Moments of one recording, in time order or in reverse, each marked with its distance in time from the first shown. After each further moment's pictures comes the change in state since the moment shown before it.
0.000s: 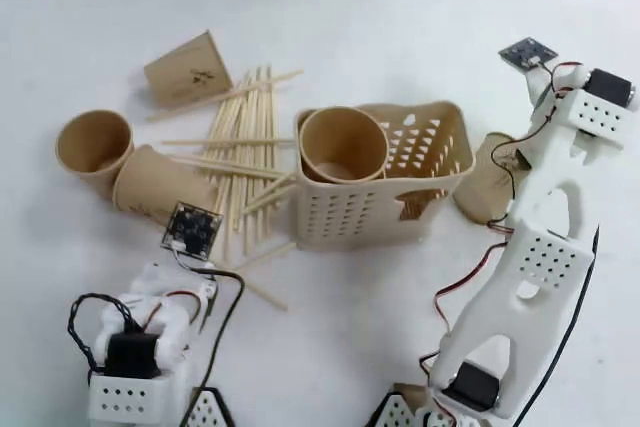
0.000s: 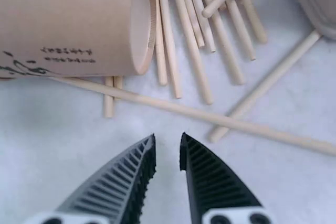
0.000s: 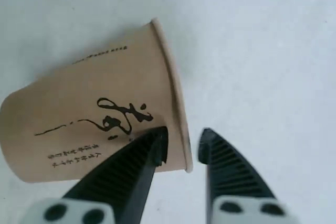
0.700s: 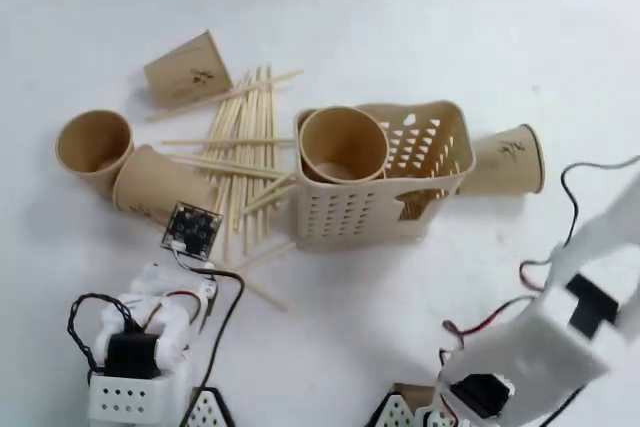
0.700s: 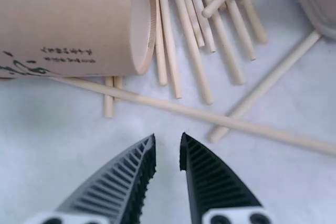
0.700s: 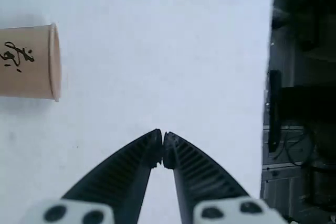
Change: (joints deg) left arm 0.0 0.0 0.0 0.0 0.0; right arm 15.5 -42.6 0.5 0.8 -6.5
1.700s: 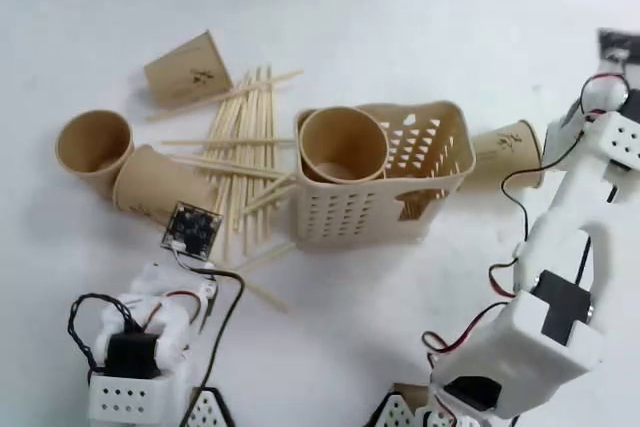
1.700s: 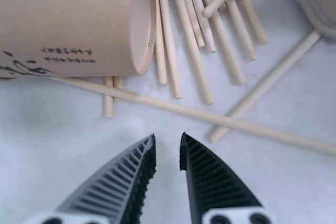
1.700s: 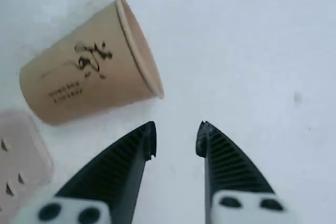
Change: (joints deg) left arm 0.0 0.0 0.0 0.0 0.0; right arm -12.1 -3.1 37.4 -14.9 -38.2
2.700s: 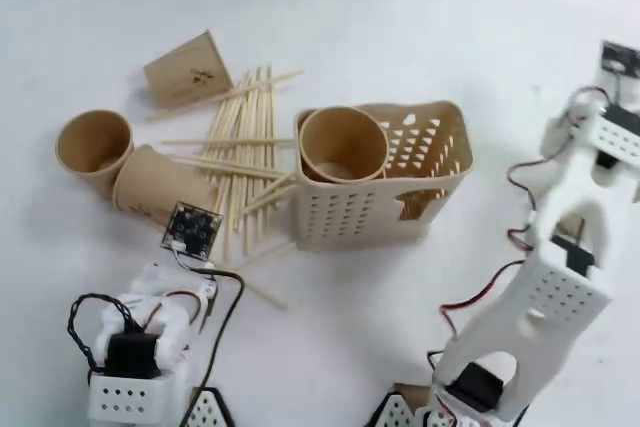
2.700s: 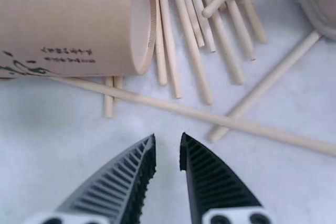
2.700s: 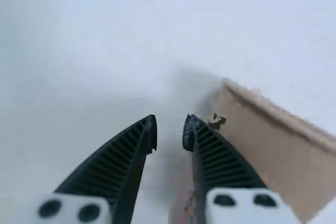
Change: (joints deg) left arm 0.0 0.0 0.0 0.0 0.0; right arm 4.2 25.3 -4.0 -21.2 -2.3
